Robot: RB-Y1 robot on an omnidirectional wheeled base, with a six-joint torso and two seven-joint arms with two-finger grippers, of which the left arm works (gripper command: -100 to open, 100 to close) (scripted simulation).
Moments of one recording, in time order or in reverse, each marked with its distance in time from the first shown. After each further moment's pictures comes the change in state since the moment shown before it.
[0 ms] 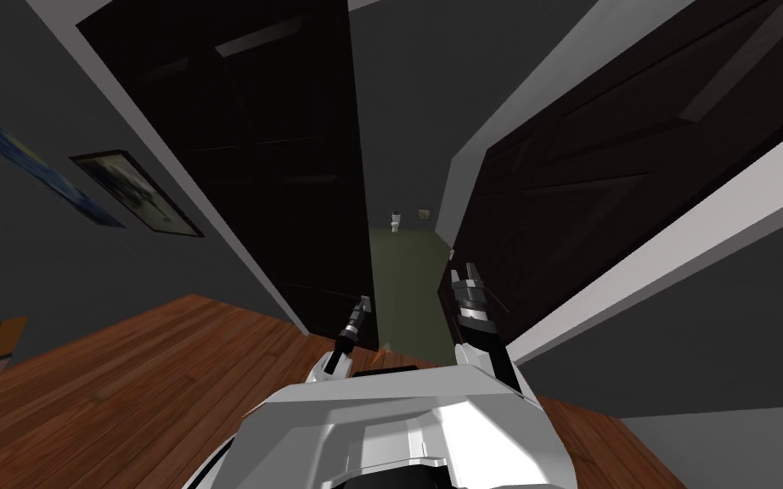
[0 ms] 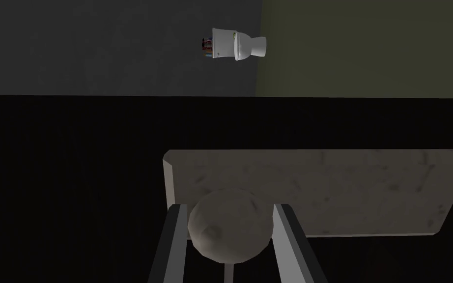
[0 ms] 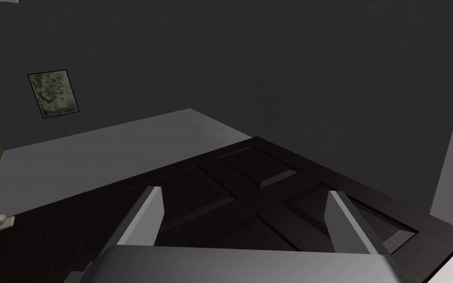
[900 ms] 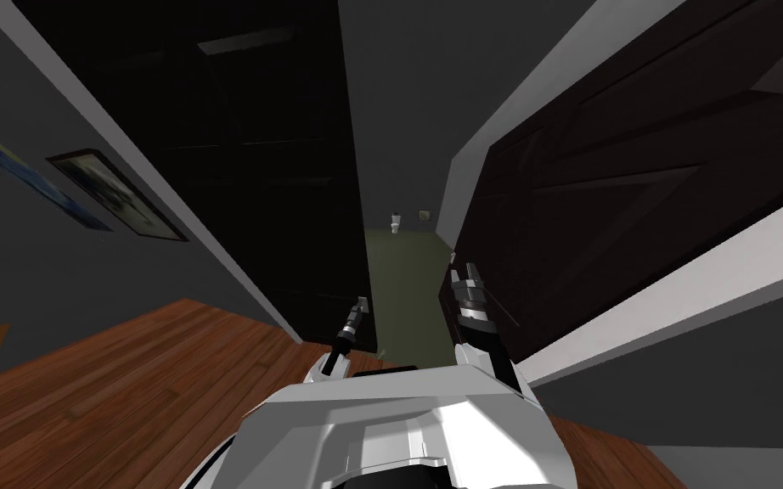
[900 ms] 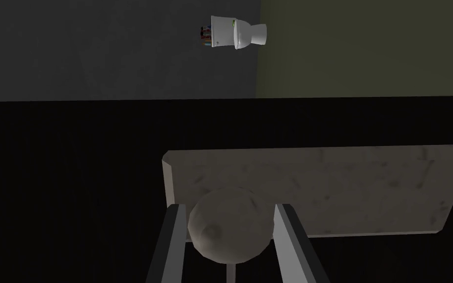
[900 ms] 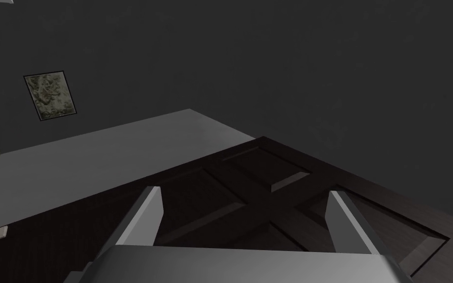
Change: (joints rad) arm 0.000 0.009 0.024 0.016 0.013 0.000 -0.014
